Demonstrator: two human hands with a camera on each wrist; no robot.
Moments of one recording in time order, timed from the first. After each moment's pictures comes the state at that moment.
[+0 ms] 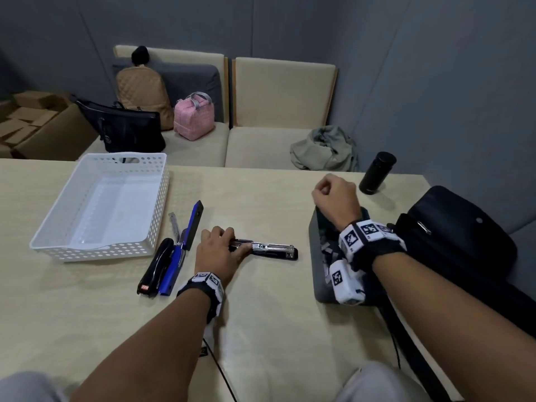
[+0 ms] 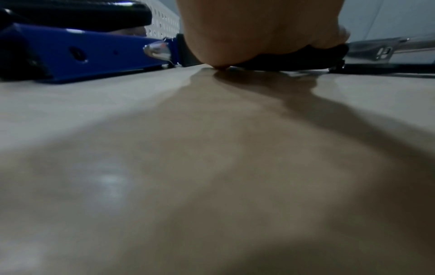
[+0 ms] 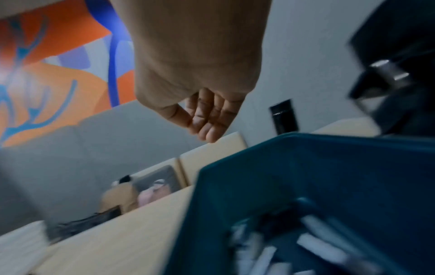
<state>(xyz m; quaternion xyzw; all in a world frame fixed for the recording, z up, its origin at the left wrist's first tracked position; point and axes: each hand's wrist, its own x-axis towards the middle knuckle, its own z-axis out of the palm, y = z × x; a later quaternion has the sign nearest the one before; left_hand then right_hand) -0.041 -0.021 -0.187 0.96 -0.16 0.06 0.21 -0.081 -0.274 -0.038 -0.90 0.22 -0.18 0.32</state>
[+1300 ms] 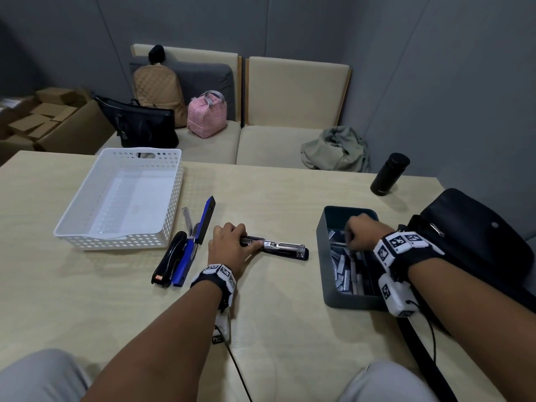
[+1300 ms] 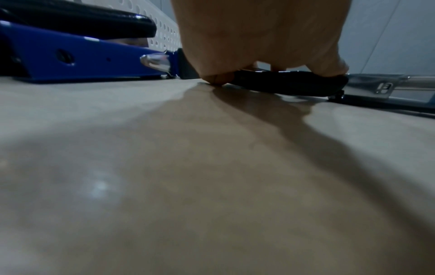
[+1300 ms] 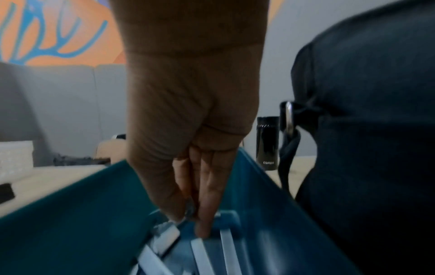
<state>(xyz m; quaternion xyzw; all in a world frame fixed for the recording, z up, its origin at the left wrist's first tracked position) -0.043 -0.022 -0.180 0.96 -0.12 0.00 0.25 -0.110 -0.328 -0.069 -0.96 0.10 0.24 0.05</state>
